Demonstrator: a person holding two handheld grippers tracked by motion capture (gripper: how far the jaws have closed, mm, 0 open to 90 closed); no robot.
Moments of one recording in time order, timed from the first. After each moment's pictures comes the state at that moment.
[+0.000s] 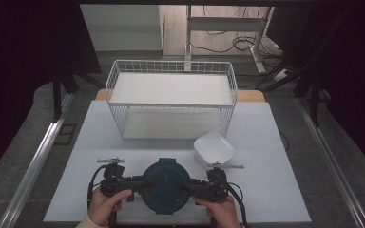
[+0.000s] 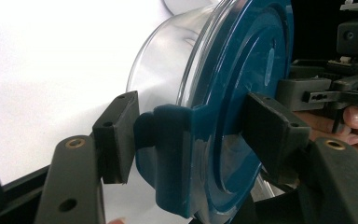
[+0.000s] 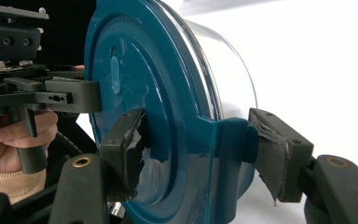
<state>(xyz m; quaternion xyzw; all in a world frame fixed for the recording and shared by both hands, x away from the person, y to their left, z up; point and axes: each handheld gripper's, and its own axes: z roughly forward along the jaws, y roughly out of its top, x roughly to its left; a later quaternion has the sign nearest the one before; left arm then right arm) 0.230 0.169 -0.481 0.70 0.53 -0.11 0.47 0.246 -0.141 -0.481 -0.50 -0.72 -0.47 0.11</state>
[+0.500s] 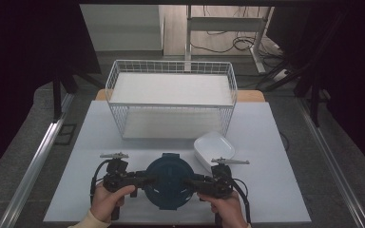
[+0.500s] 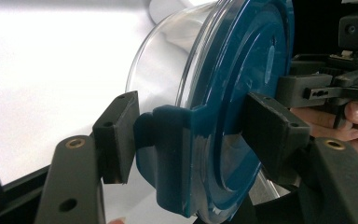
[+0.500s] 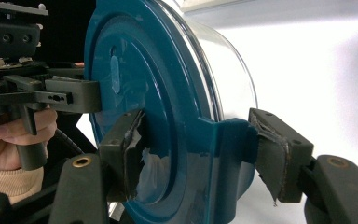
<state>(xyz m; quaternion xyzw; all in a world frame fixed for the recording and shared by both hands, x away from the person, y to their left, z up) 0.239 0.160 -0.466 0.71 0.51 -0.10 0.48 0.252 -0.150 -0.464 -0.49 -0.73 -0.47 0.09</state>
